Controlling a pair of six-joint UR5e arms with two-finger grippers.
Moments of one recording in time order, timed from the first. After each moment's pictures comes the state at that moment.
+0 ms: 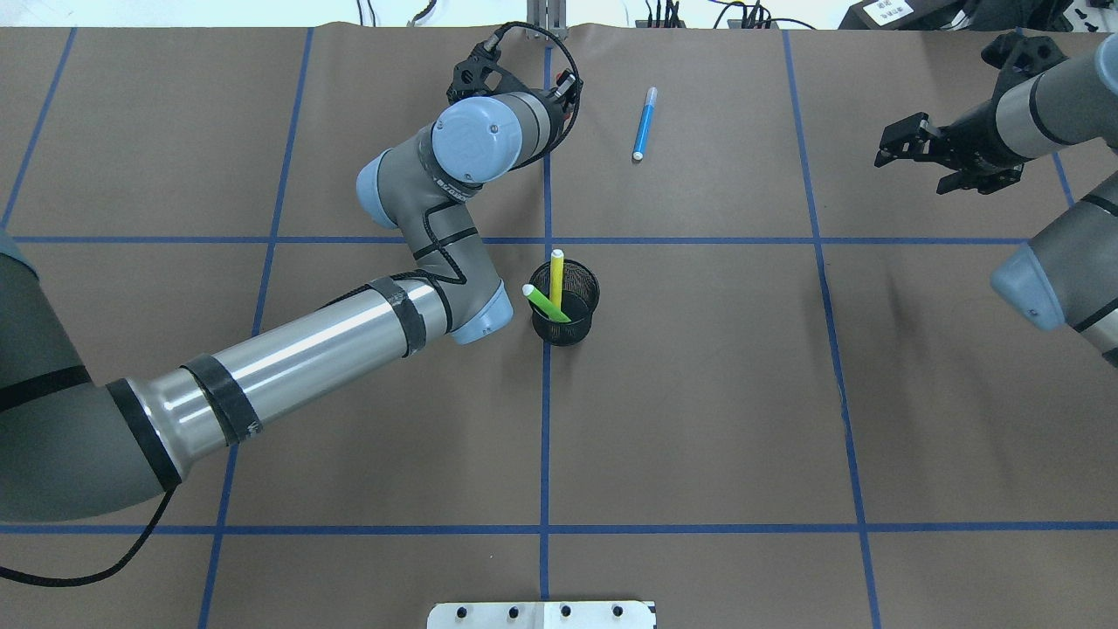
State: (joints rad) left arm -0.64 -2.74 -0.62 -2.63 -1.44 -1.96; right arm 1.07 -1.32 1.58 -1.03 2.10 1.21
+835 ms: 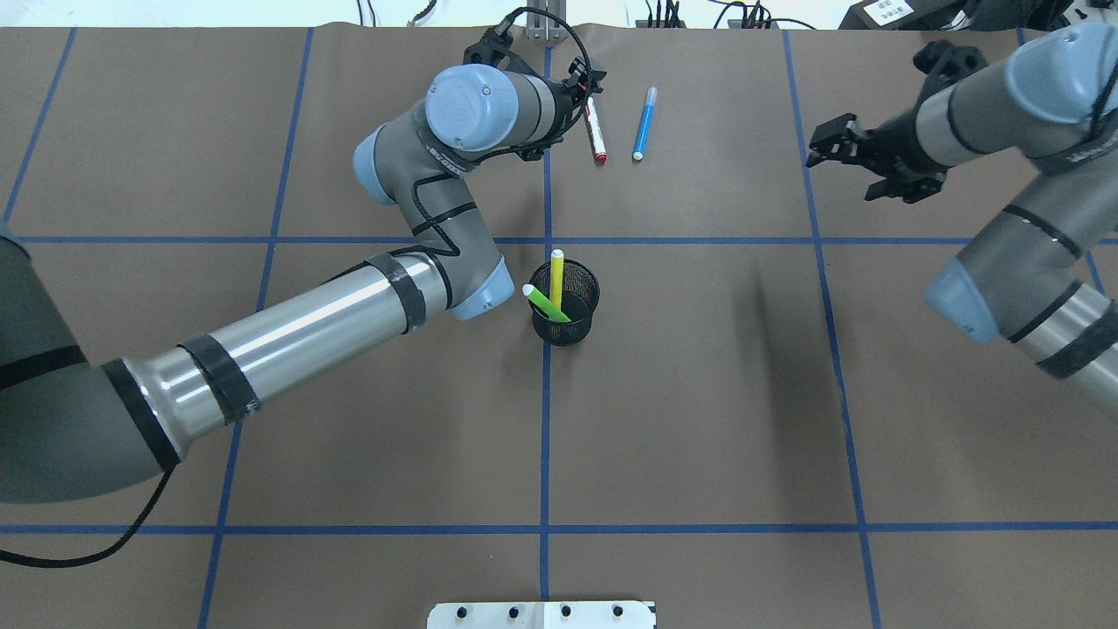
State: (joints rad) left arm -0.69 -2.70 -0.71 -2.64 -1.62 -1.95; right arm 0.93 -1.22 1.60 -1.03 2.02 1.45
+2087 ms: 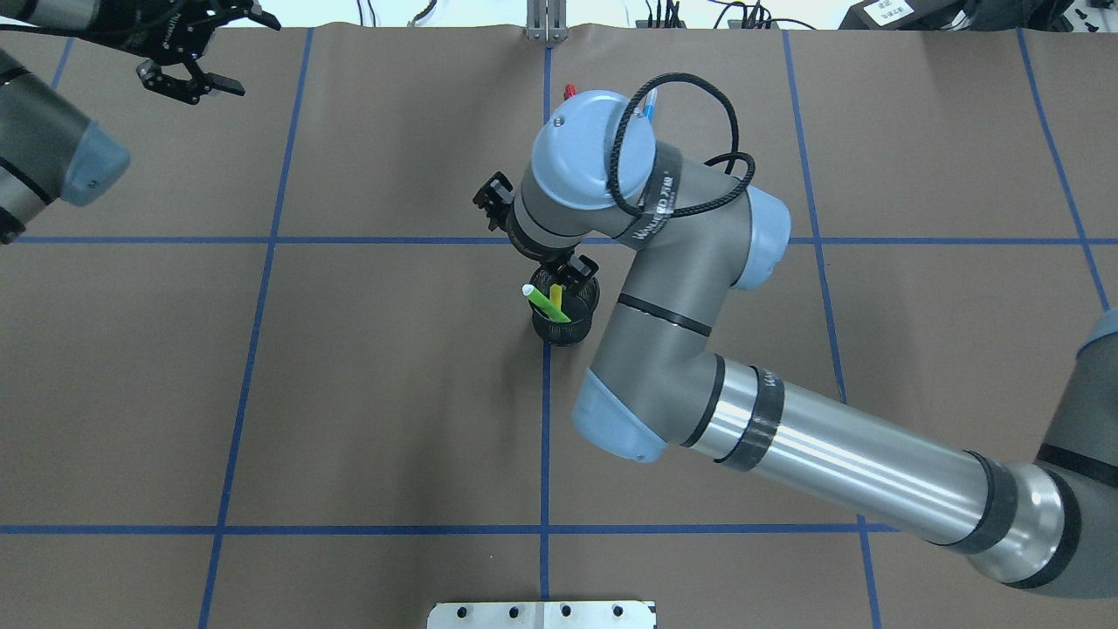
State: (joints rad) left arm -1.16 -2.12 -1.27 -2.67 -2.37 -1.83; right arm 0.55 -0.68 1.54 -1.49 1.80 1.94
